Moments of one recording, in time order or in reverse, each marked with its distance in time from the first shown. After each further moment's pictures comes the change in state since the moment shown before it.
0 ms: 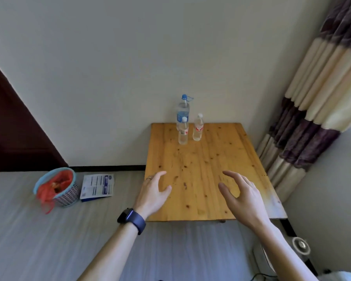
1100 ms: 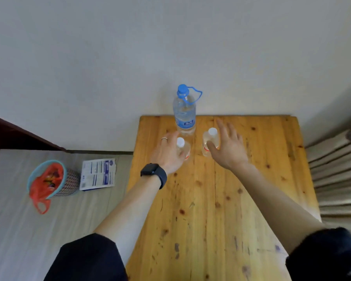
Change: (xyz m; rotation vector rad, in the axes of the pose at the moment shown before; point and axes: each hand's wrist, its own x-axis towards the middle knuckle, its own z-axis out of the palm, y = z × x) left_hand 0.561 0.036 0.112 0.301 -0.077 -0.158; right_hand 0.607 0.162 0.209 -0.162 -0.350 0.027
